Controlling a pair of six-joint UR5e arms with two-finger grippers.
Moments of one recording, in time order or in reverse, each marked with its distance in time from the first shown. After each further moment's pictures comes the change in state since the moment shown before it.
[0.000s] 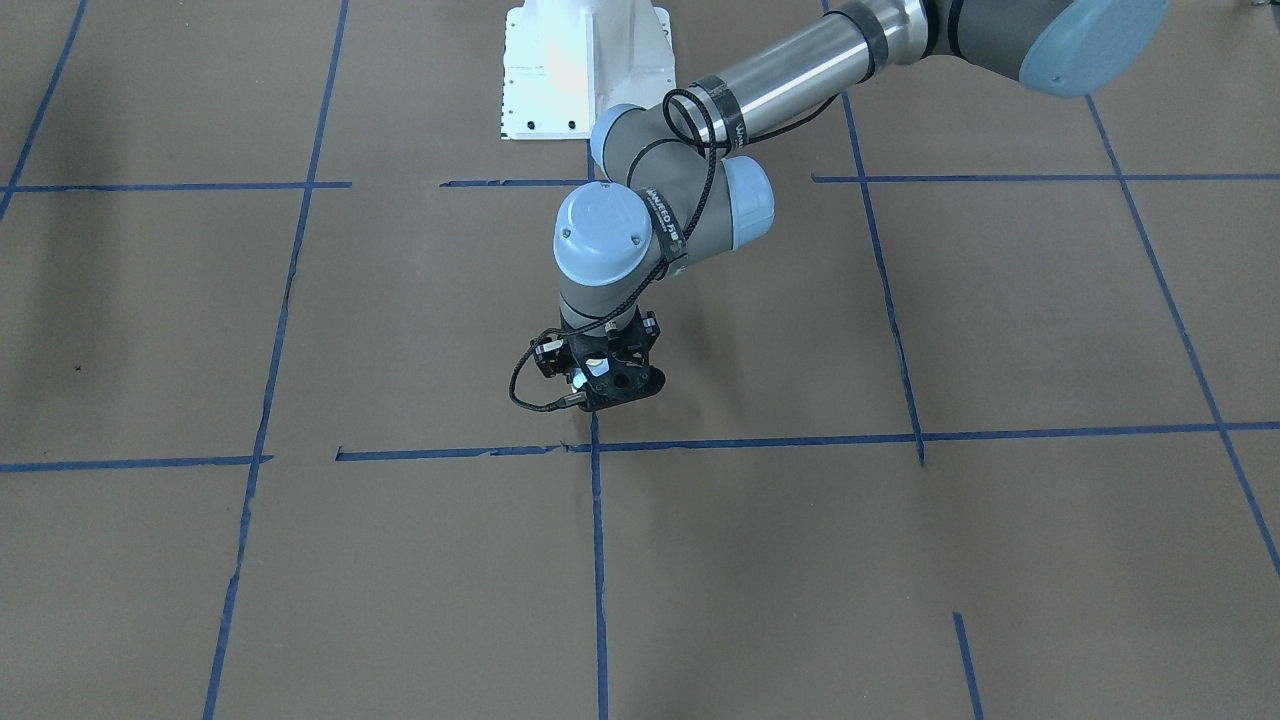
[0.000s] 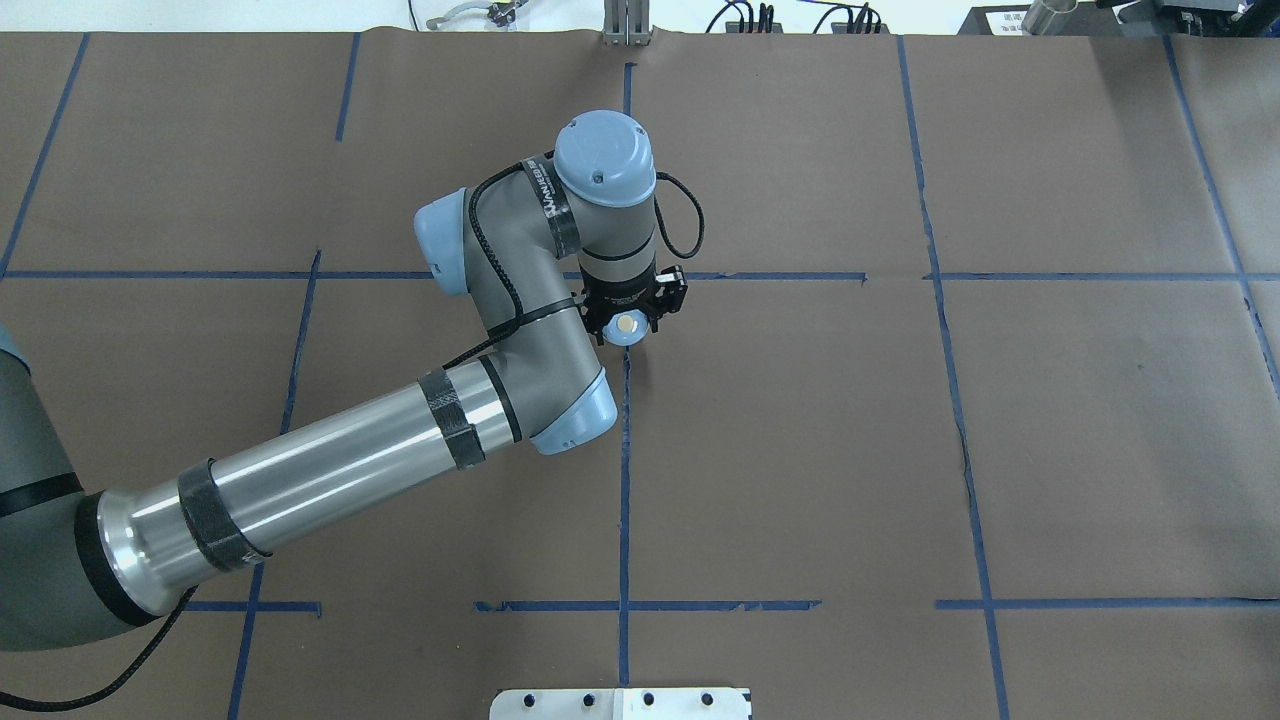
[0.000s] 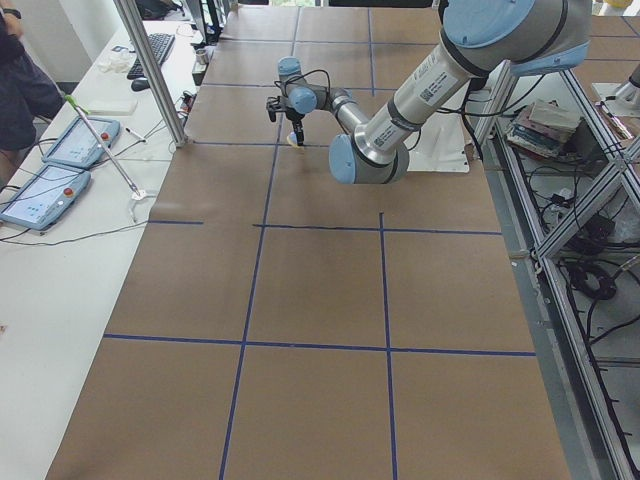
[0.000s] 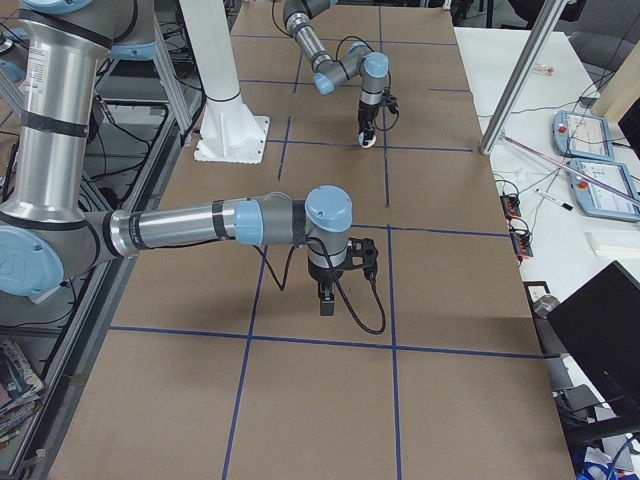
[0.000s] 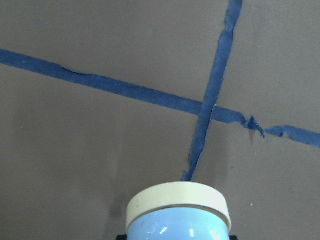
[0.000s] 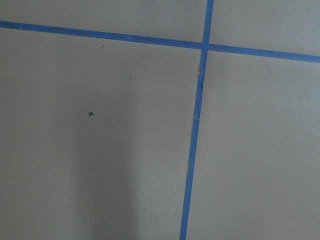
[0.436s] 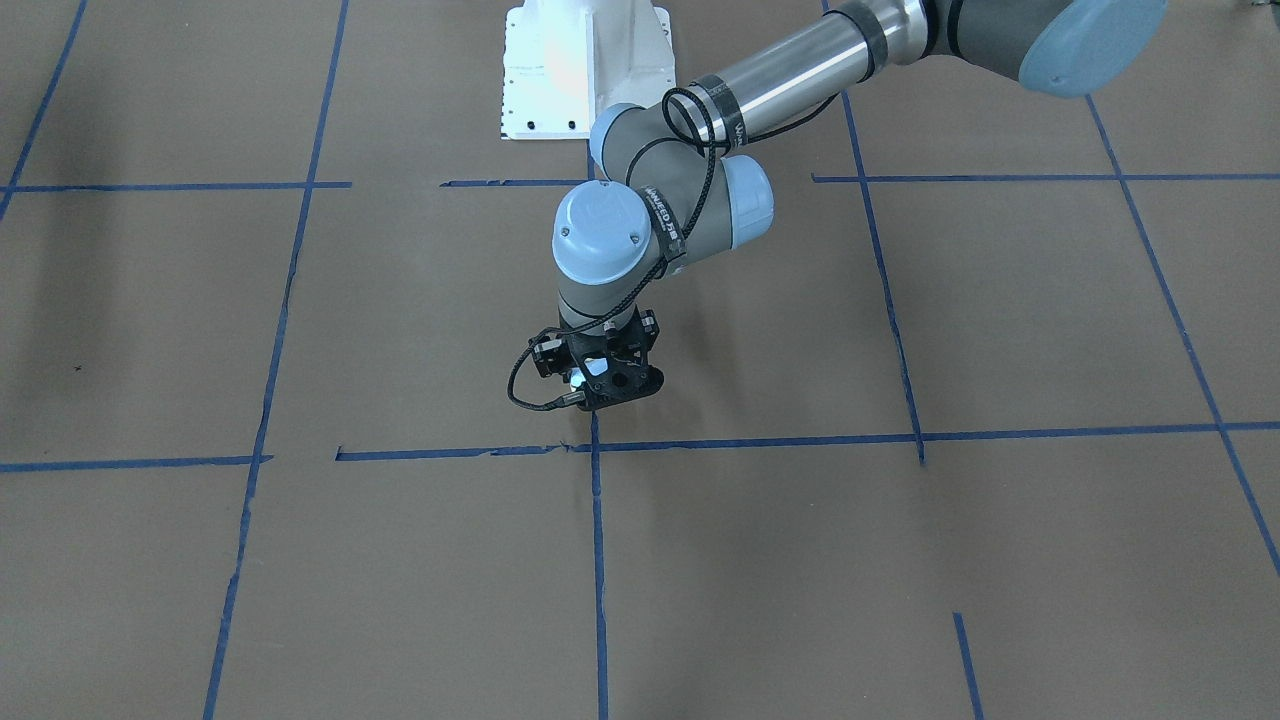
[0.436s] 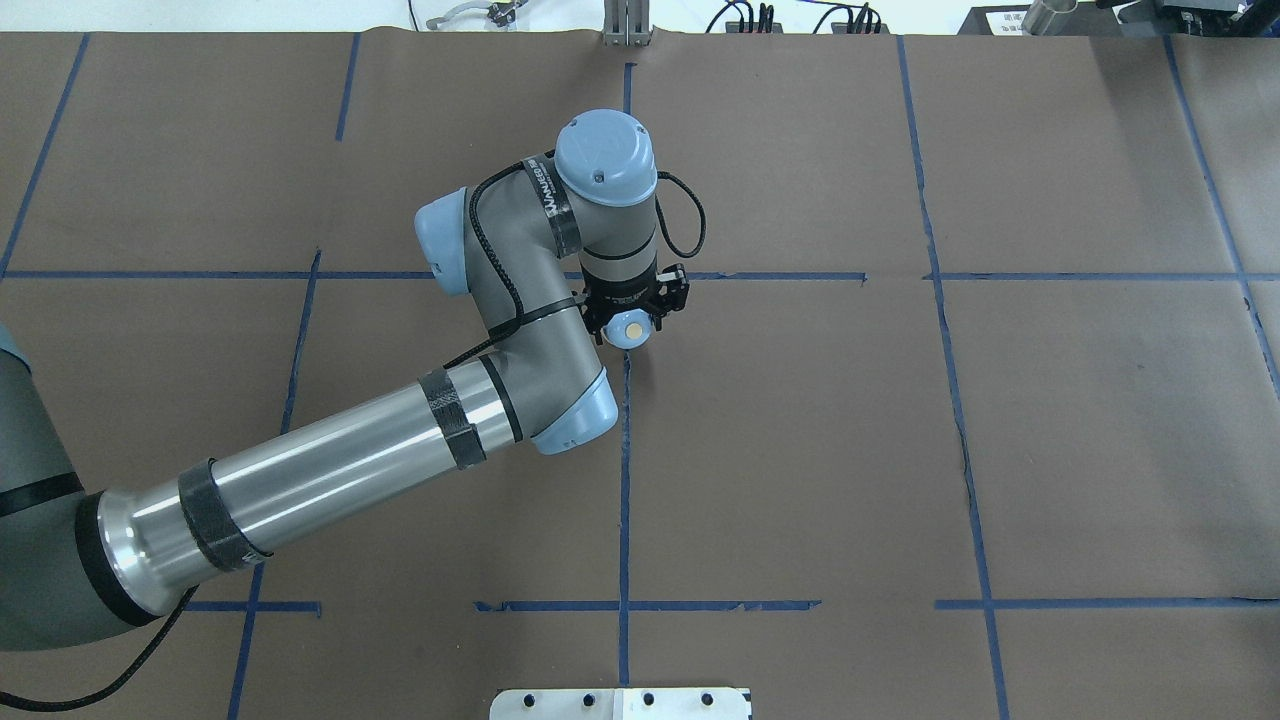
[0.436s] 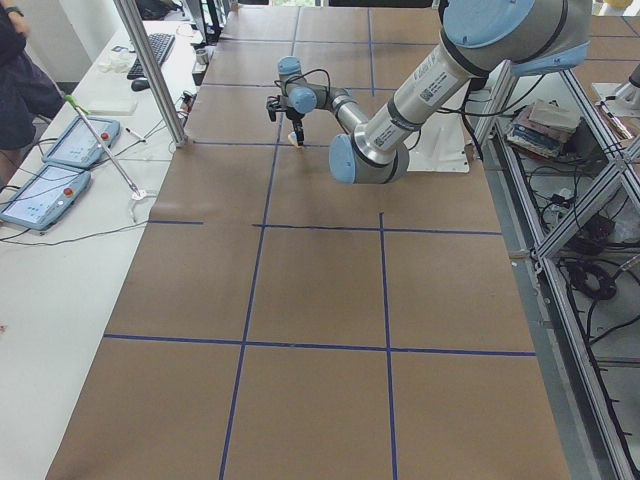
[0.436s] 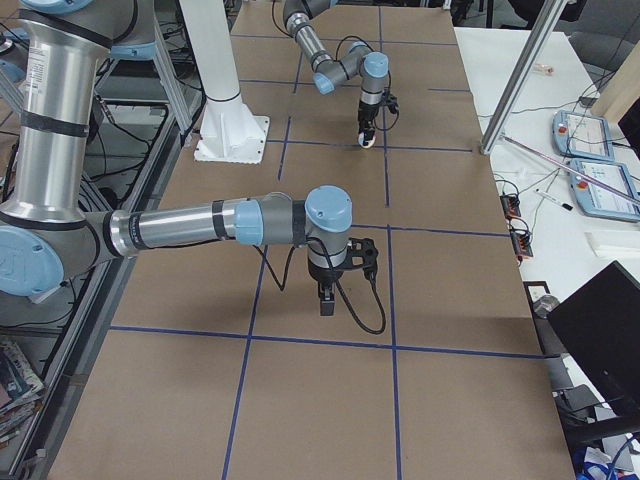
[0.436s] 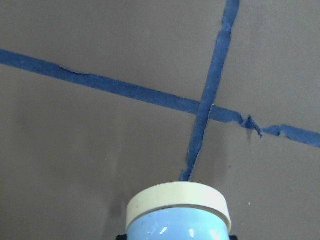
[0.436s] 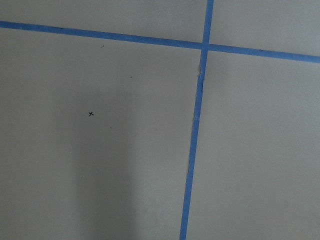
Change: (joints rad) left arm 0.000 -0.002 -0.002 -0.001 0.000 0.002; right arm 0.000 0.000 0.000 0.000 0.000 0.000
